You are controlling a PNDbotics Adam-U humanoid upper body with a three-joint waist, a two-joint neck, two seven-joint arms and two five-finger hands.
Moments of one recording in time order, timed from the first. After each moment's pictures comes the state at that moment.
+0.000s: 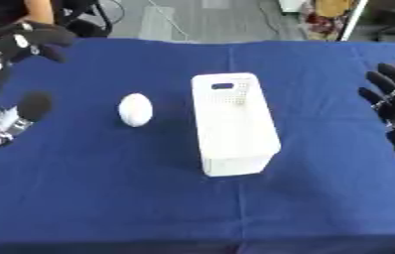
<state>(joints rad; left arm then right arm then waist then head) -0.18 0.48 0.11 -1.98 -0.26 -0.39 -0.26 -0.11 -0.40 0.03 -1.85 -0.62 -0.23 0.52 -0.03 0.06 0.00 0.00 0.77</state>
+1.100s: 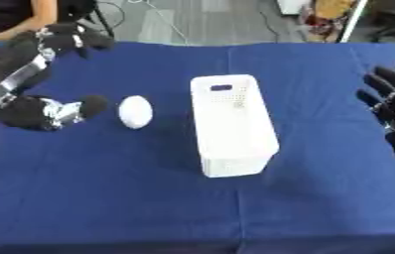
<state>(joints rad) -0.36 0.55 0.00 -1.82 -0.48 -0.41 -0.40 -0.10 -0.40 0.03 -1.84 -0.62 -0.22 0.53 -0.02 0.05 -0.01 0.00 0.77</state>
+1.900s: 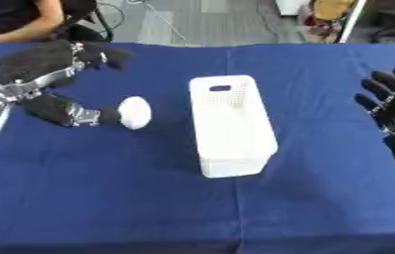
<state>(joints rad) -0.50 0.66 -0.12 -1.60 -0.57 -0.54 -0.45 -0.10 -0.41 0.03 -1.83 -0.62 -0.22 0.54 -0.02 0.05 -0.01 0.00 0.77</state>
